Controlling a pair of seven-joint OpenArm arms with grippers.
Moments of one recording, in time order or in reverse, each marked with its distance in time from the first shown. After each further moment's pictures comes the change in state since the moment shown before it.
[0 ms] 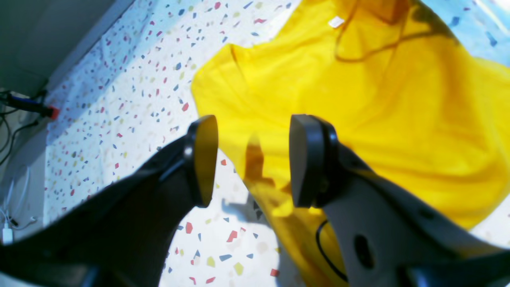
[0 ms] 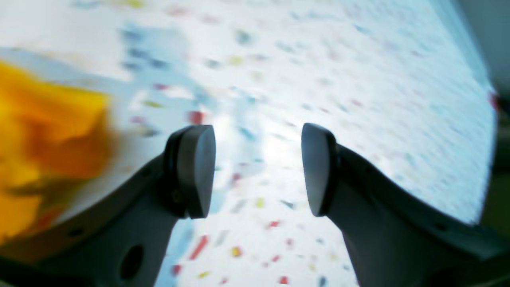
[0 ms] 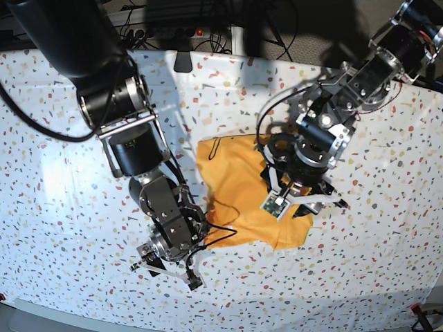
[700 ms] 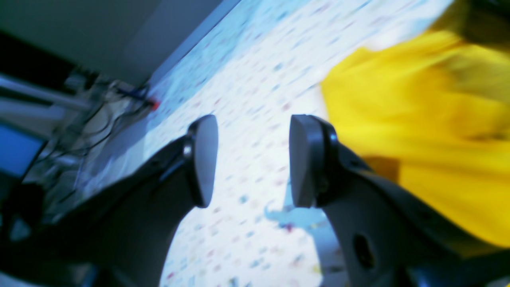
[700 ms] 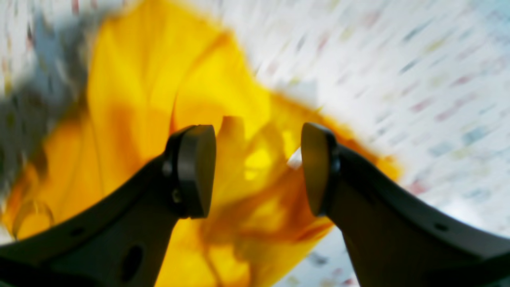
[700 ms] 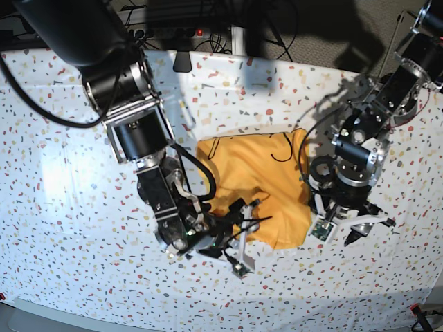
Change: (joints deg) left arm -1.3 -7.5 -6.5 0.0 5.9 2.1 -0.7; right arm -6.3 -0.5 0.0 13.2 28.7 31.3 -2.3
